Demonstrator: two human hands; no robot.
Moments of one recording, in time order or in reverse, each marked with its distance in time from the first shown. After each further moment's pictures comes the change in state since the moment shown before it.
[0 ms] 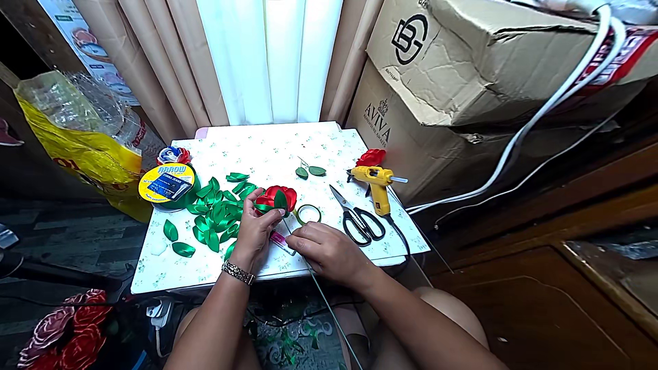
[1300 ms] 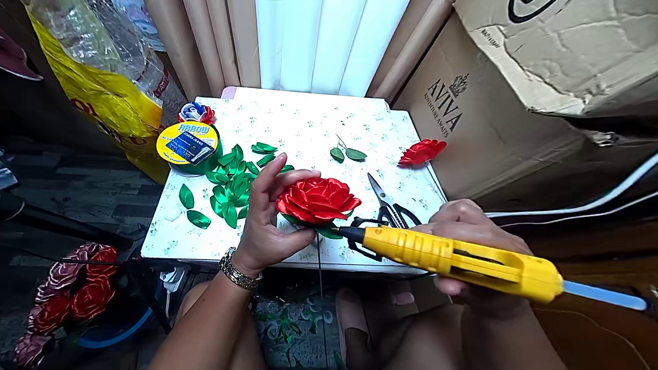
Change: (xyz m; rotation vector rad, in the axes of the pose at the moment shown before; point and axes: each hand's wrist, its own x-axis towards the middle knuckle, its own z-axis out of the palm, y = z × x) left_hand -0.021 0.019 -0.027 0.295 -0.424 0.932; right_hand -0.034 0.025 -0.082 0.309 0.159 0.114
